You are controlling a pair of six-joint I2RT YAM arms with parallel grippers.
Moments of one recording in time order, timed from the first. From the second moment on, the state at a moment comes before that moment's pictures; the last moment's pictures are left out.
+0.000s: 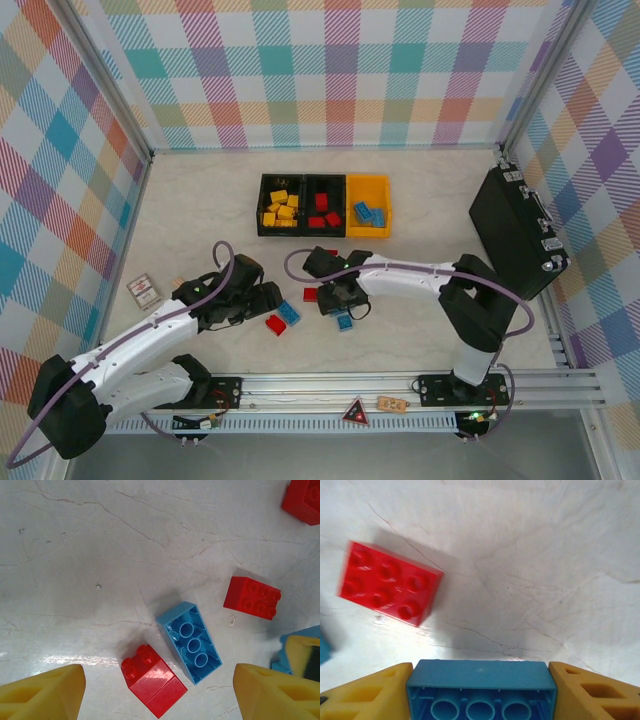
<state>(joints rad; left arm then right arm) -0.66 0.98 0.64 -0.73 -0.04 -0.96 0.98 1.71 1.17 -0.75 0.13 0.63</state>
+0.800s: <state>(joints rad) -0.68 1.06 0.70 -0.60 0.03 -0.95 0.50 1.98 1.74 -0.81 0.16 0.62</state>
